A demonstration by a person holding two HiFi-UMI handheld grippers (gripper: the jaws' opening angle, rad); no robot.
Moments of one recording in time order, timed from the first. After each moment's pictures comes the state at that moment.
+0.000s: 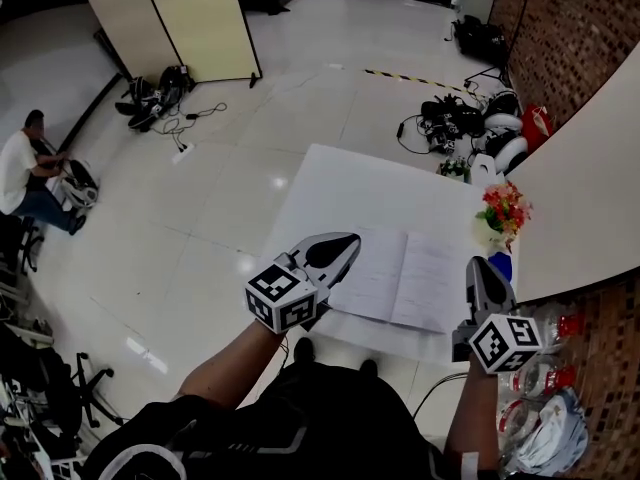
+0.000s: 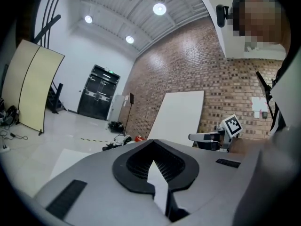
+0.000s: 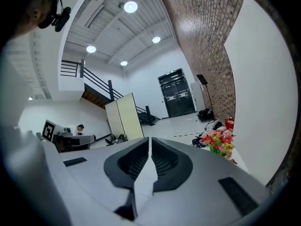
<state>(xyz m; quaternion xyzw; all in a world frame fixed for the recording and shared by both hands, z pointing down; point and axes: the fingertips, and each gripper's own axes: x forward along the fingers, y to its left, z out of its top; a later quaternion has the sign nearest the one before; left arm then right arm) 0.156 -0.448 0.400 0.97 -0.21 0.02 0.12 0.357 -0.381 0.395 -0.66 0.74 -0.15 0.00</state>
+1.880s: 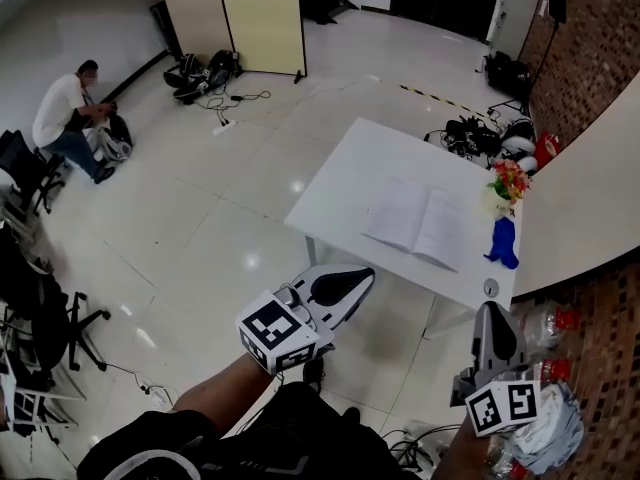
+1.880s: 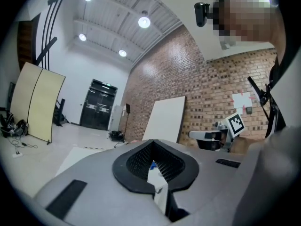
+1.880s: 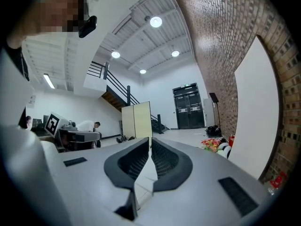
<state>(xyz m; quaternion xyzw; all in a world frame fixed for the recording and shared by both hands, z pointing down) 0.053 -0.113 0.334 0.97 -0.24 -0.01 0.06 0.231 -0.060 0.318 -0.62 0.78 -0.04 -0.01</state>
